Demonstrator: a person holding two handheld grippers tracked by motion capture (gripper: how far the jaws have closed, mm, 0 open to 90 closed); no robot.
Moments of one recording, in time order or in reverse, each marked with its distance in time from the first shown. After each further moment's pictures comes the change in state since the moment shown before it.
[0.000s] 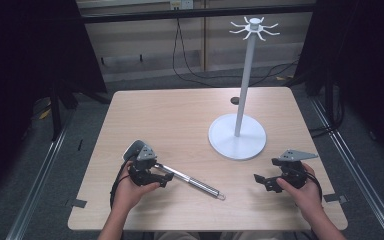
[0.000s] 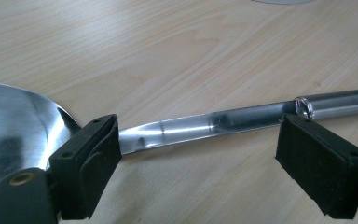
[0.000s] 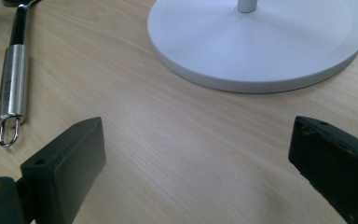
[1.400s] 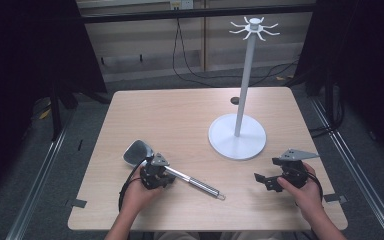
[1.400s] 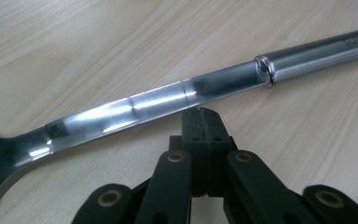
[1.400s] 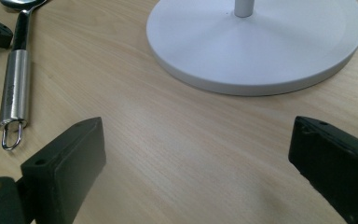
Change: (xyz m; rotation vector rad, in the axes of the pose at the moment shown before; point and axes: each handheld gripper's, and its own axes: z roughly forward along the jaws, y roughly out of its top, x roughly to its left) left arm -0.022 0.002 0.021 0.142 -0.104 0.111; right arm -0.001 0.001 -0.003 -0.012 -0.006 0.007
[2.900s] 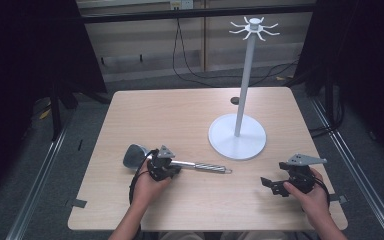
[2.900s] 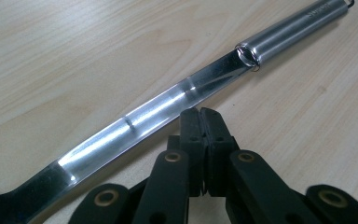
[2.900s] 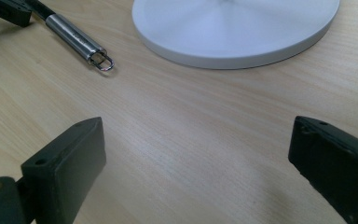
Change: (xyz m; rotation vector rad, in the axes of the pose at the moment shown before) left arm 0.011 0.017 0.021 -0.069 0.049 -0.036; right arm -0.005 -0.016 -0.012 0.010 -0.030 0.031
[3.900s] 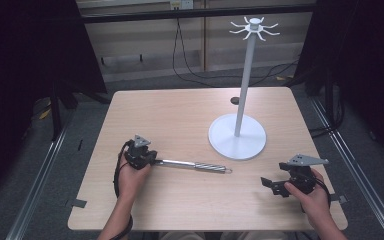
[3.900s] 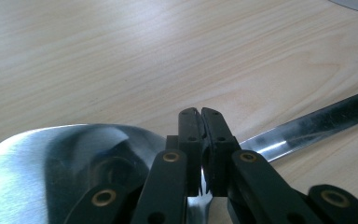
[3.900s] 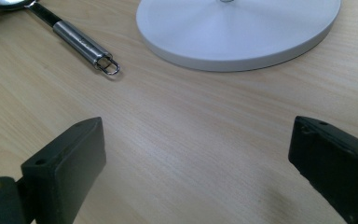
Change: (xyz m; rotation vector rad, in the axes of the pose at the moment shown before) left arm 0.057 -0.010 -0.028 -0.067 0.253 -0.124; right arm 0.001 0.000 -0.003 -0.015 0.009 0.016
